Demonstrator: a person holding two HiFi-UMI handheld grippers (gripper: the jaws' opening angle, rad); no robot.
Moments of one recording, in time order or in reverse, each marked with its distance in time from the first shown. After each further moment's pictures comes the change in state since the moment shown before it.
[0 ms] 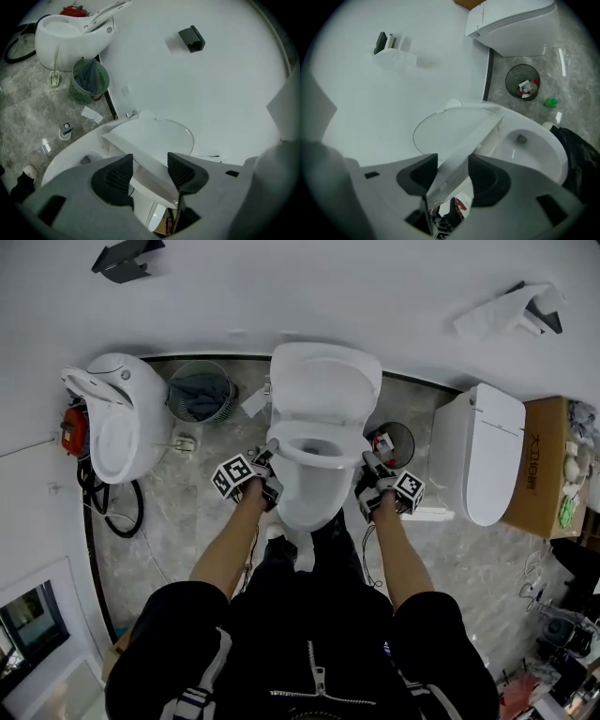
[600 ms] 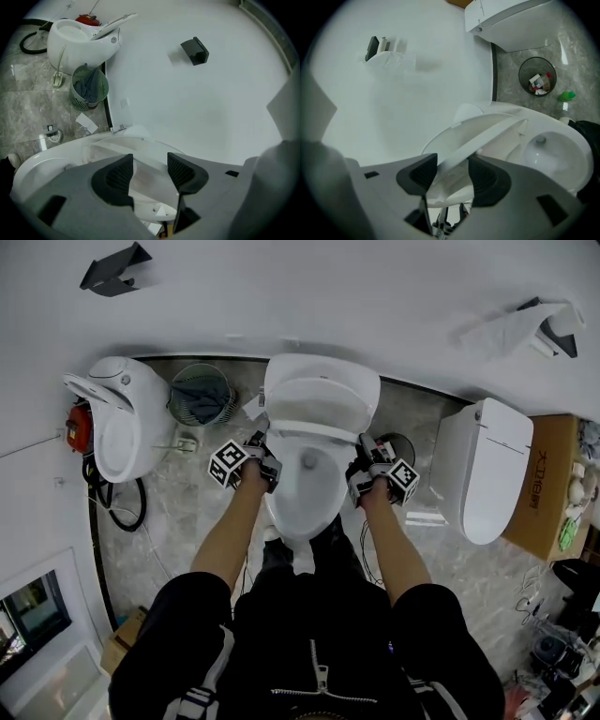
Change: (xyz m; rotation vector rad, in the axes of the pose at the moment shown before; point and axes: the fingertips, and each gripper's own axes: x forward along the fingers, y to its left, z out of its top) left arm 0.072 -0.050 0.064 -0.096 -0.230 0.009; right arm 0.072 0.062 0.066 0.098 -0.061 0.085
